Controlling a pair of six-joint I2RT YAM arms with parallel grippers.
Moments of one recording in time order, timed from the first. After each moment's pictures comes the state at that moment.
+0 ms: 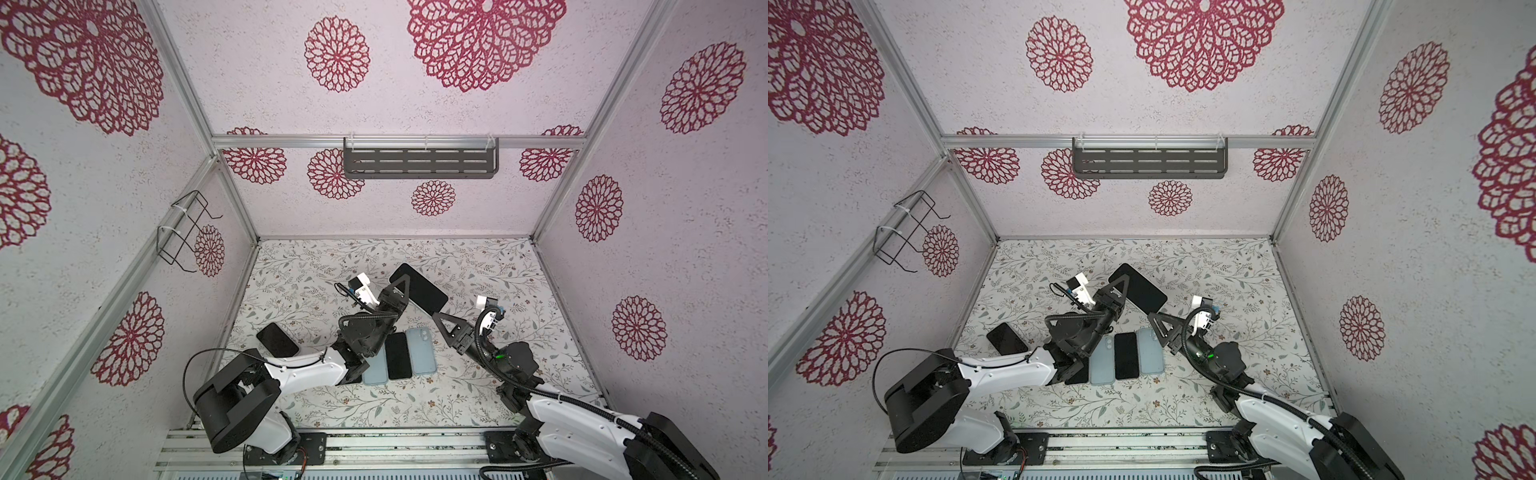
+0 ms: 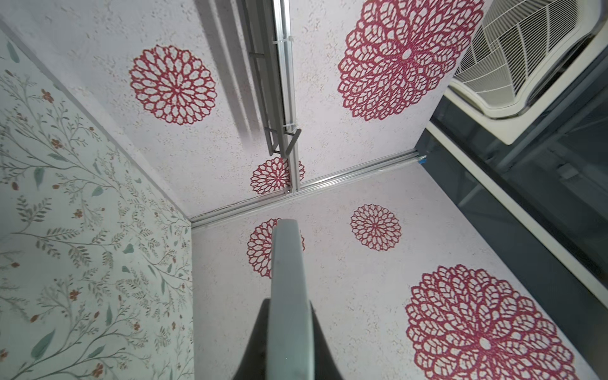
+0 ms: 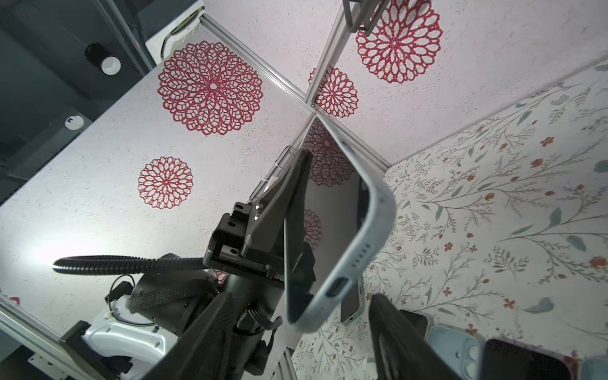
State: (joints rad) left arm -0.91 1.49 0.68 1.07 -0.40 -1.29; right arm 0.72 0.97 0.22 1.03 -0.20 1.05
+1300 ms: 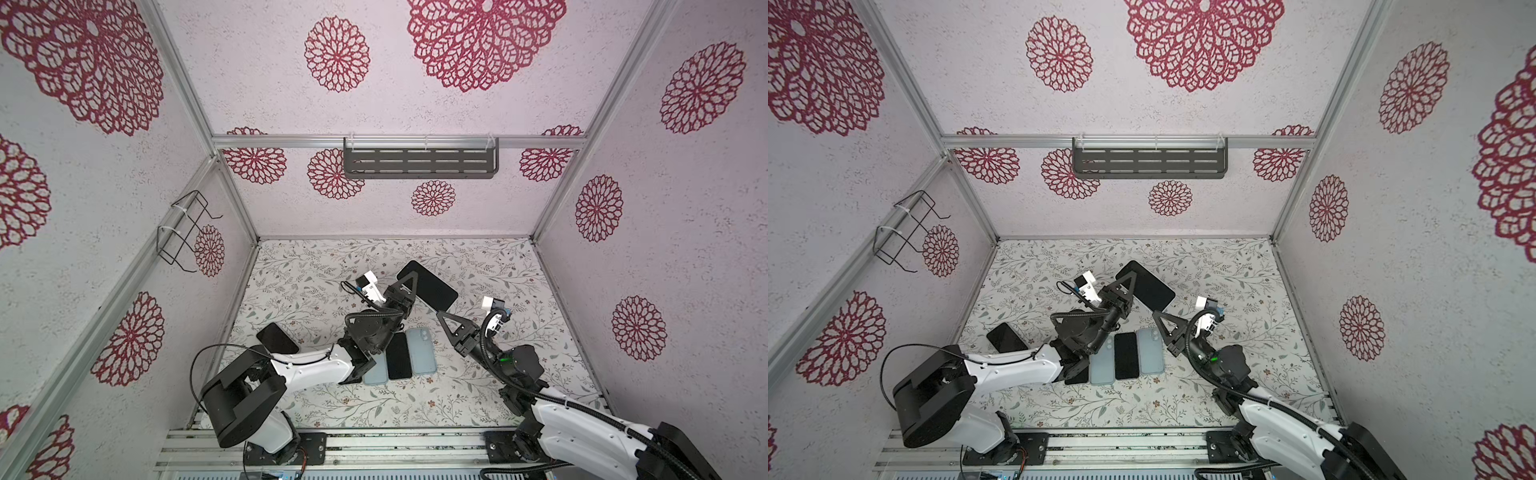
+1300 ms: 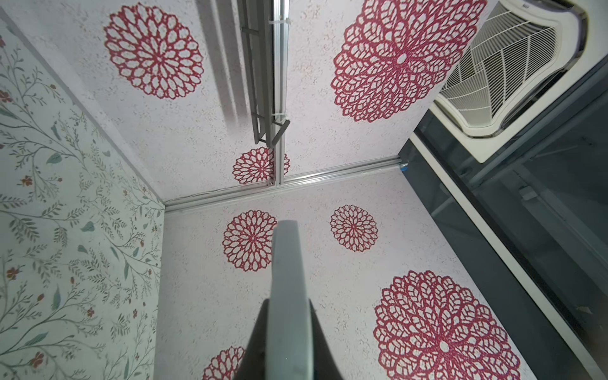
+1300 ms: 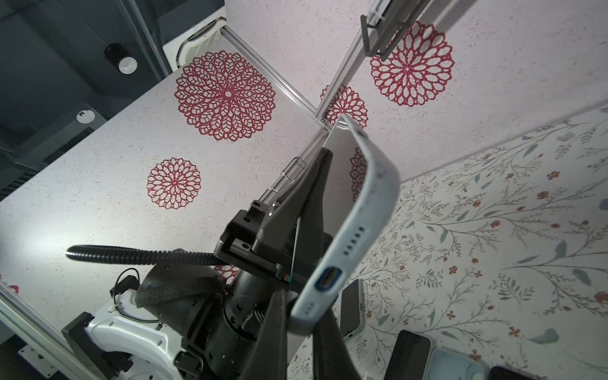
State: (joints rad) left arm -0.92 1.52 0.77 0.99 -0.37 -1.40; right arm 0.74 0.85 0.25 0.89 -0.16 0.89
